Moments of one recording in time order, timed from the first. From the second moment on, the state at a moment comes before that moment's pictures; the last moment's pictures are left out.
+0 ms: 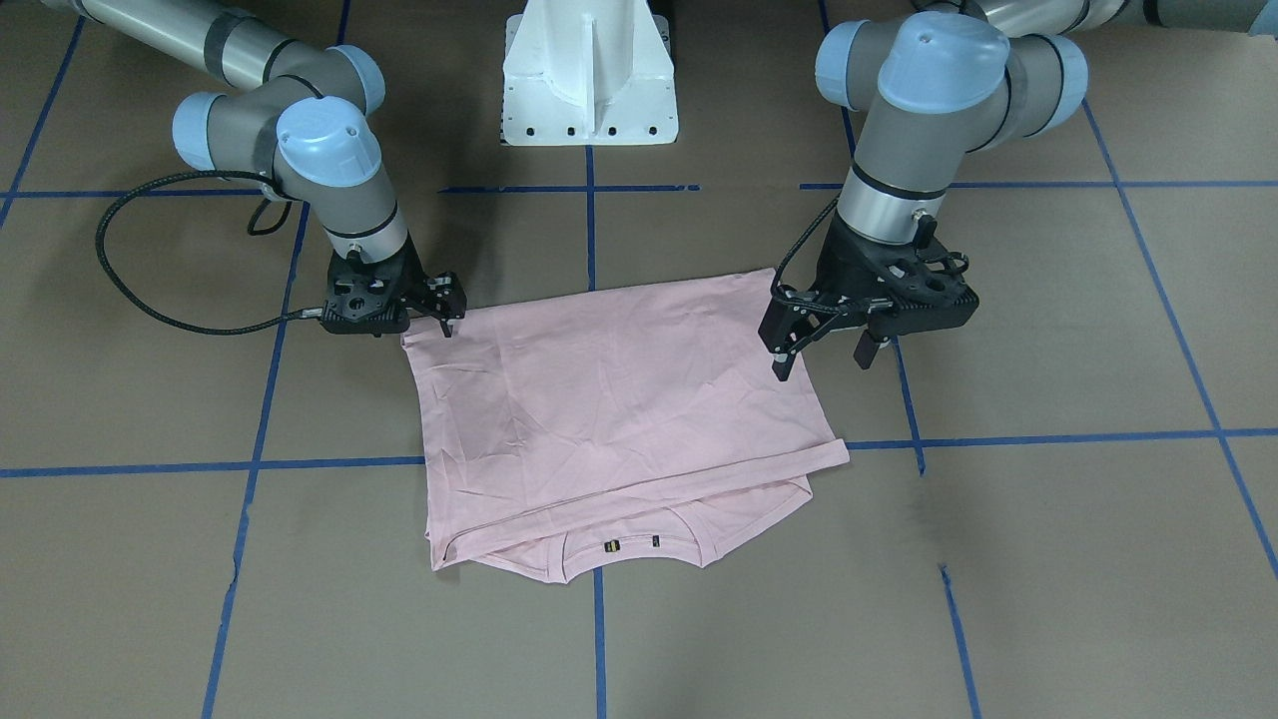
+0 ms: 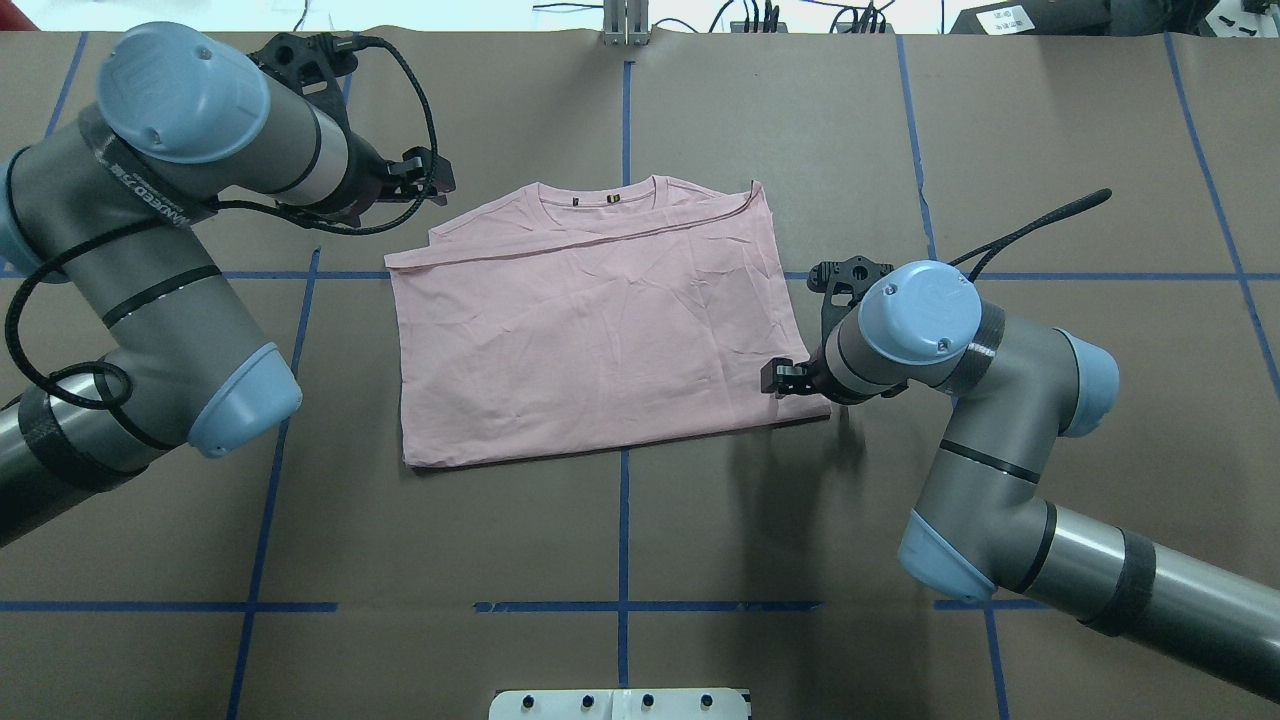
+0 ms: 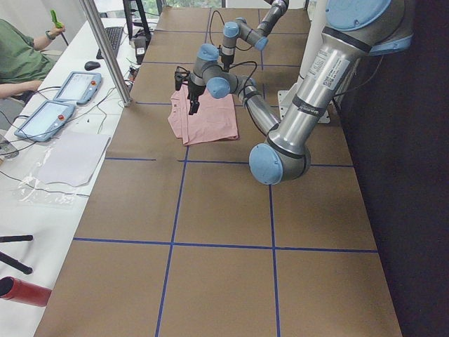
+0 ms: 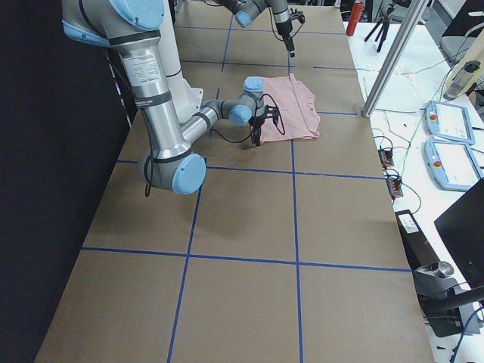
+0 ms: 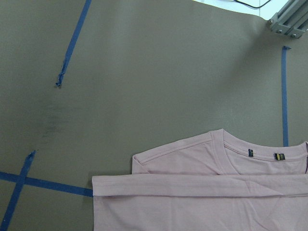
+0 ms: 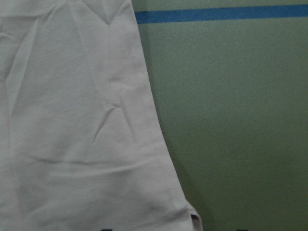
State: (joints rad) left arm -0.79 -2.11 -1.78 -1.75 -1.83 -1.28; right arm 0.55 -1.19 1.71 -1.34 1.84 1.22
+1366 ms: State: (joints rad) left arm -0.79 -2.11 -1.81 -1.75 -1.83 -1.28; right arm 0.52 -1.38 1.90 -1.34 1.86 1.23
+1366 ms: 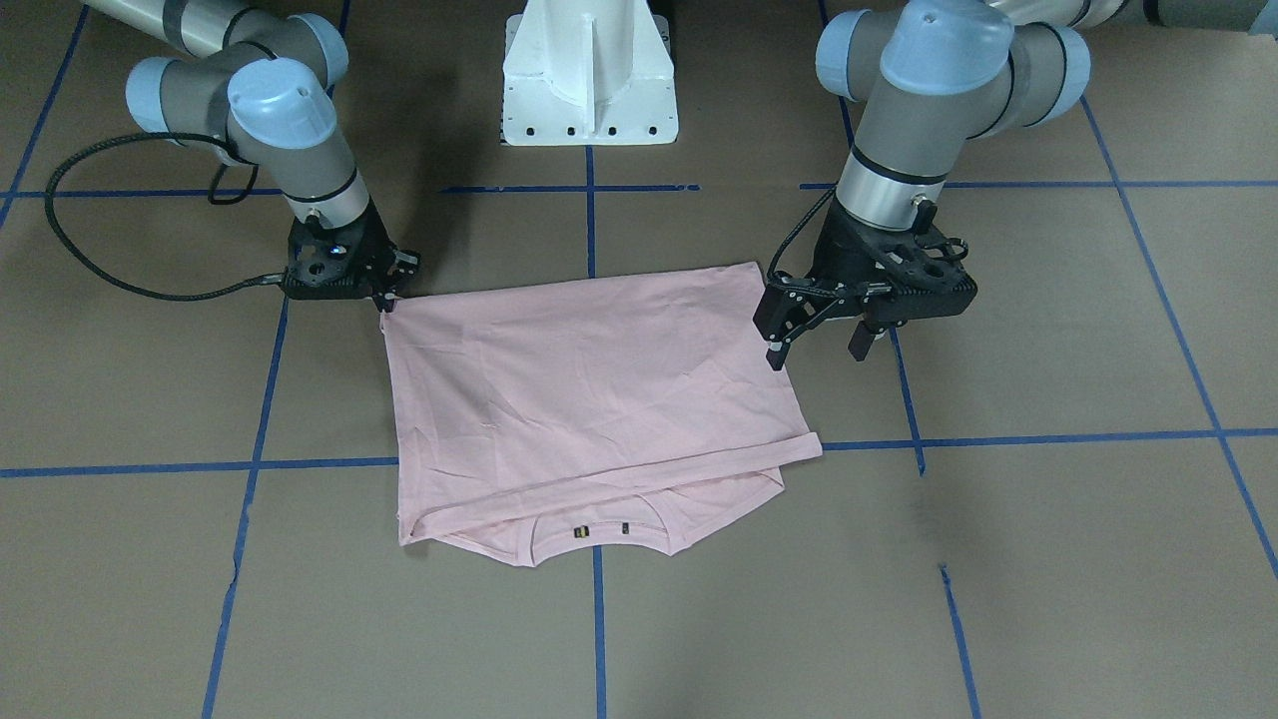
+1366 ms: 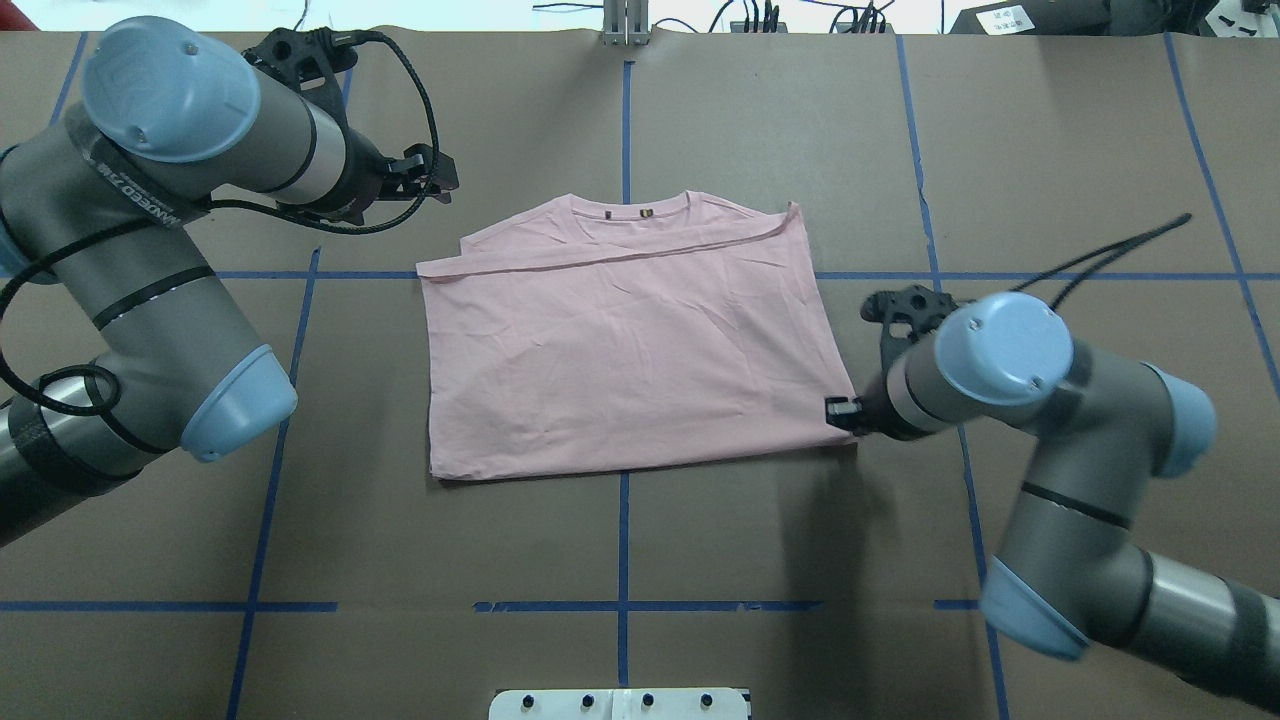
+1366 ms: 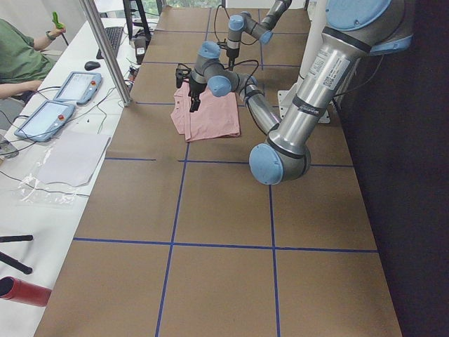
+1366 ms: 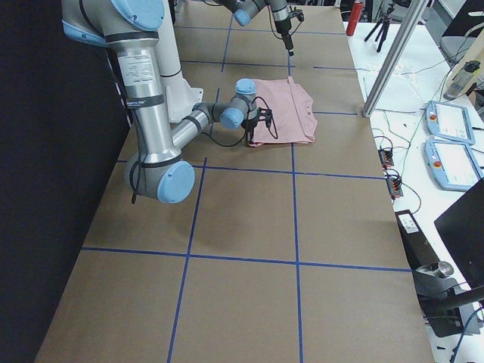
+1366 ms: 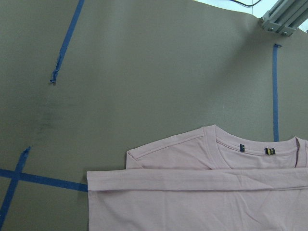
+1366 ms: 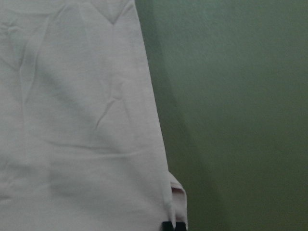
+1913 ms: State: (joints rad) left arm -0.78 -2.10 -1.84 -1.75 -1.83 -1.29; right arm 0.25 -1.68 2.18 -1.34 1.90 1.40
